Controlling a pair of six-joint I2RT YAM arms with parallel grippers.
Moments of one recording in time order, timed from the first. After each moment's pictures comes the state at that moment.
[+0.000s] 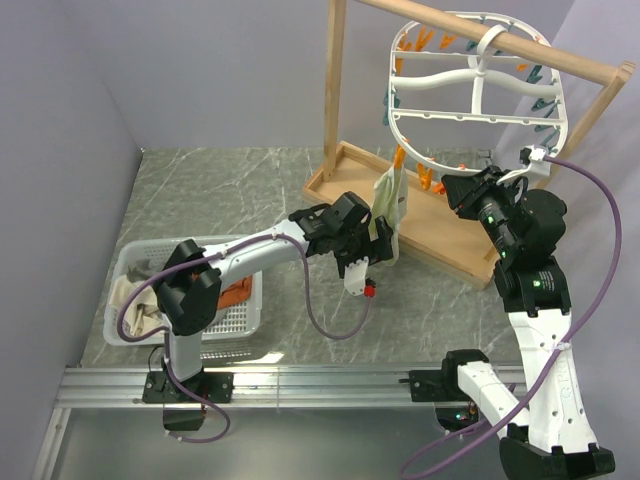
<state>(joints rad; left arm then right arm) -0.93 1.88 1.55 -0.50 0.29 2.00 0.05 0.82 1.14 -0.36 -0.18 0.47</state>
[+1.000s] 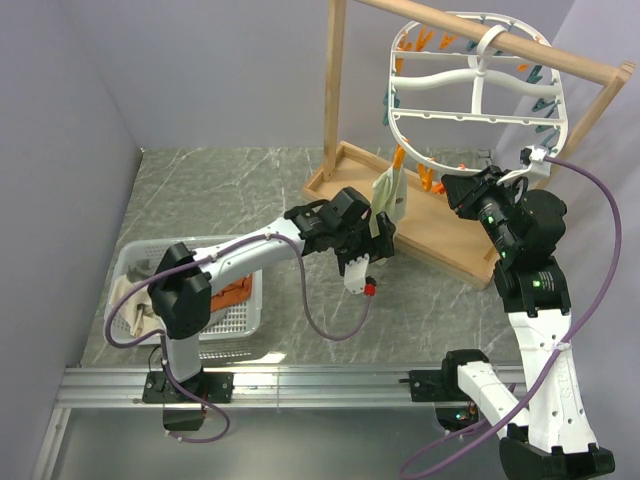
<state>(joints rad) -0.94 1.83 1.58 -0.55 0.29 2.00 0.05 0.82 1.14 -0.36 -0.18 0.47</state>
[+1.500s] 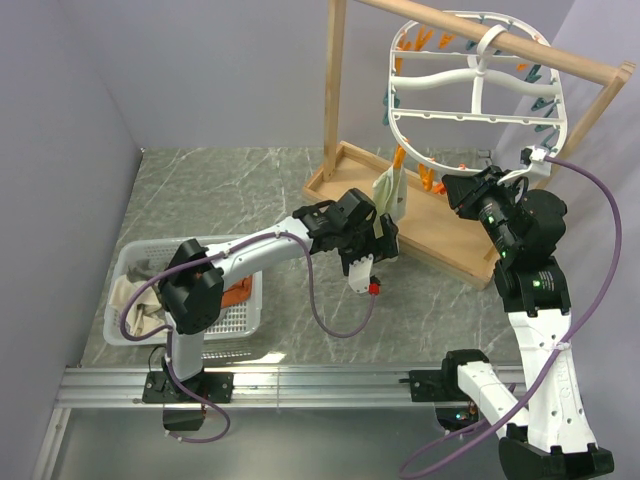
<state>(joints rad) -0.94 1.90 1.62 -0.54 0.29 2.00 0.05 0.82 1.14 -0.36 -0.18 0.47</state>
